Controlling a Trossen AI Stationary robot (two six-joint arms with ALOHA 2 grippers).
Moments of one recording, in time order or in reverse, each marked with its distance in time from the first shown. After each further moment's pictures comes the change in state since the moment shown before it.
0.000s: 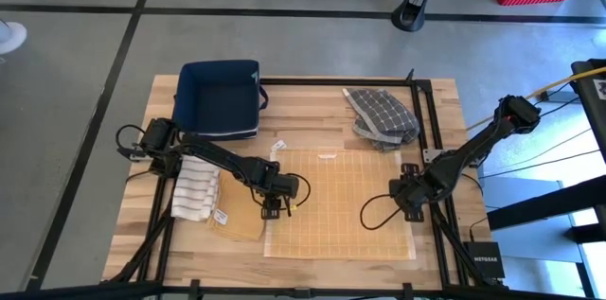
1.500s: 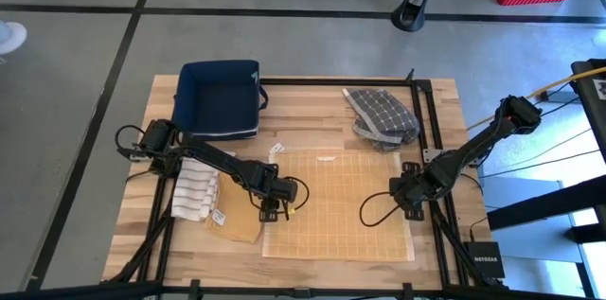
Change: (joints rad) left arm -0.026 0.000 -0.001 -0.032 -0.027 -0.008; right arm -0.023 0.002 0.000 -0.019 -0.025 -0.006
